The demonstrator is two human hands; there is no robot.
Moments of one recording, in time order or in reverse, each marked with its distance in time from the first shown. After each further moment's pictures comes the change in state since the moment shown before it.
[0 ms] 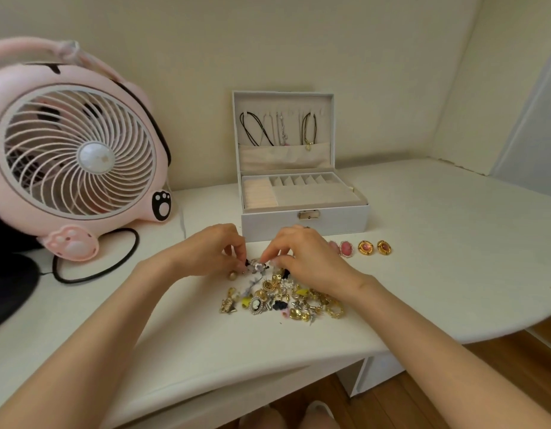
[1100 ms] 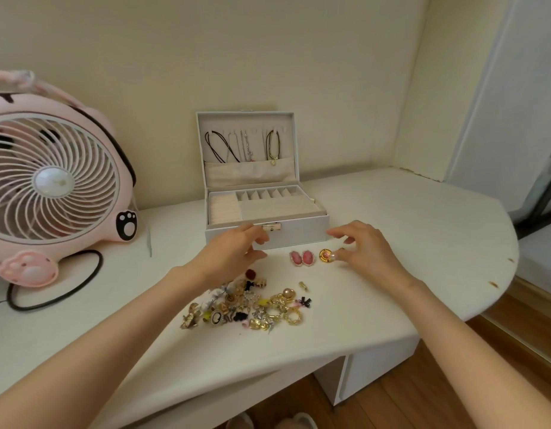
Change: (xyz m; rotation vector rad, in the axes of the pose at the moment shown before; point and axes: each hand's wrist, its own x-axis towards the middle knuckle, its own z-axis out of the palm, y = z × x) left_hand 0.047 0.063 0.023 0.106 0.254 0.167; right_hand -0.051 0.114 -0.064 -0.043 0.294 0.370
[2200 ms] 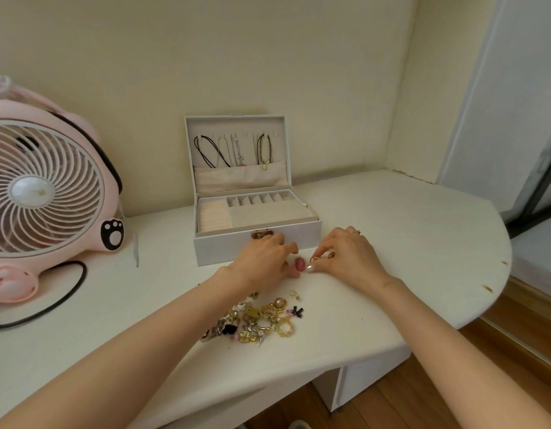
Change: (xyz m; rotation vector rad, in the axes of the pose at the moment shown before) left_hand 0.046 0.040 0.034 0.263 -0.100 0.067; right_hand 0.014 -0.003 0.012 -0.224 -0.034 -0.031
